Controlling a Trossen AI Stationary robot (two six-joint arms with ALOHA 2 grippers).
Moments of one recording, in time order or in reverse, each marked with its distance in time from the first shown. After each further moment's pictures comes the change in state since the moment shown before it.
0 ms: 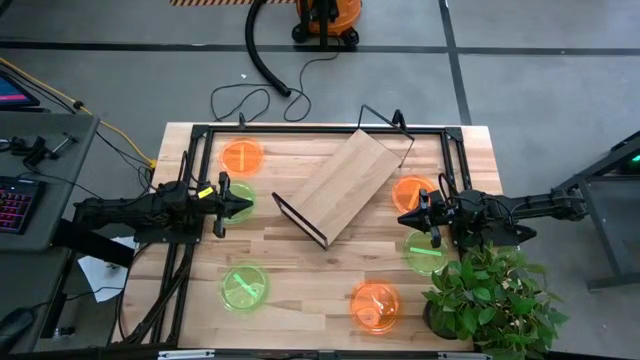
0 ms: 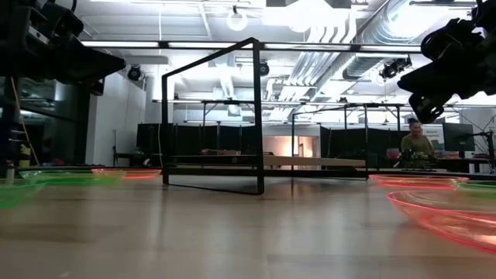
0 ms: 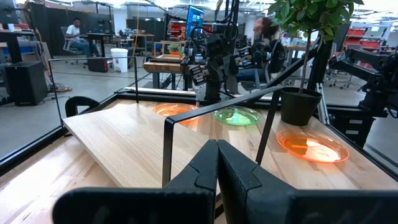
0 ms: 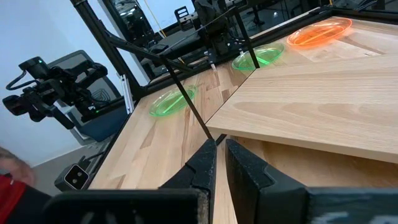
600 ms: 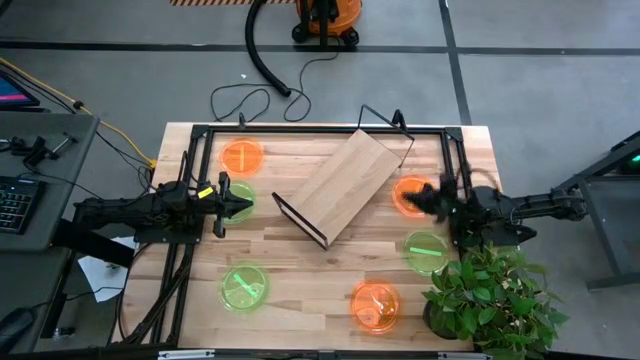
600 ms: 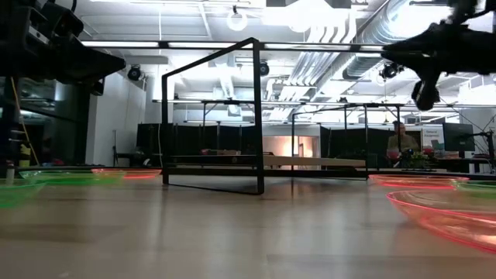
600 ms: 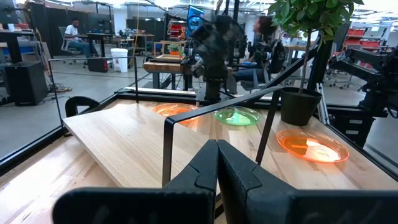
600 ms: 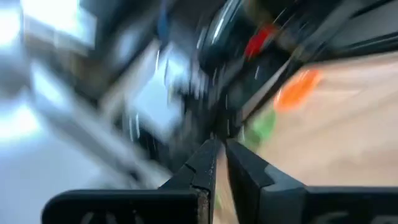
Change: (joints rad) left arm 0.000 0.000 0.000 0.000 0.000 0.000; right arm 0.000 0.000 -0.001 0.310 0.329 0.438
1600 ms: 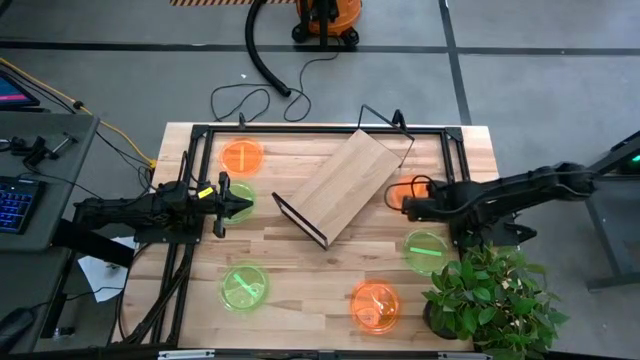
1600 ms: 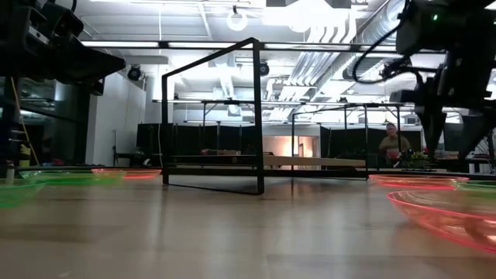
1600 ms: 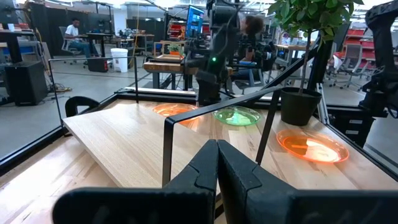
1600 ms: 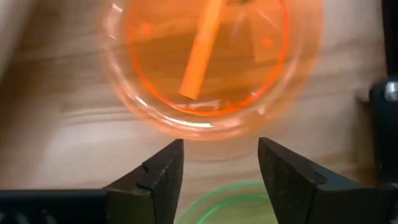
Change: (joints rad) left arm 0.000 0.000 0.000 0.000 0.000 0.000; right arm -0.022 0.914 0.560 -1.295 -0.070 0.948
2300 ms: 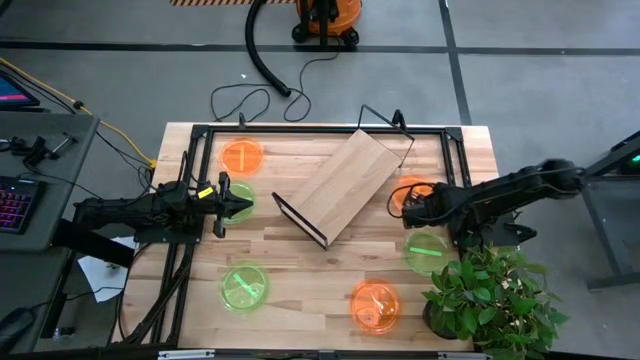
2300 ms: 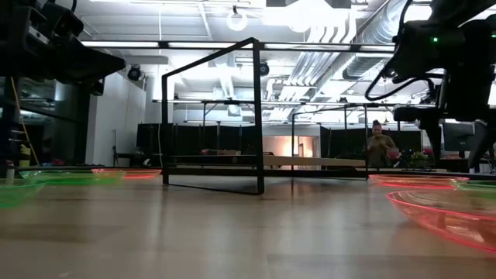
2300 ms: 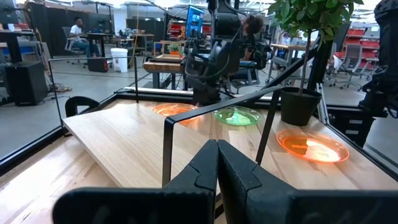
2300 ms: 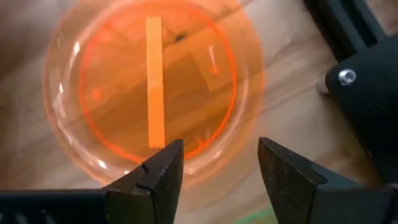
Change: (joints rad) left arm 0.000 0.000 0.000 0.000 0.000 0.000; right arm 0.036 0.148 0.001 -0.064 0.115 0.412
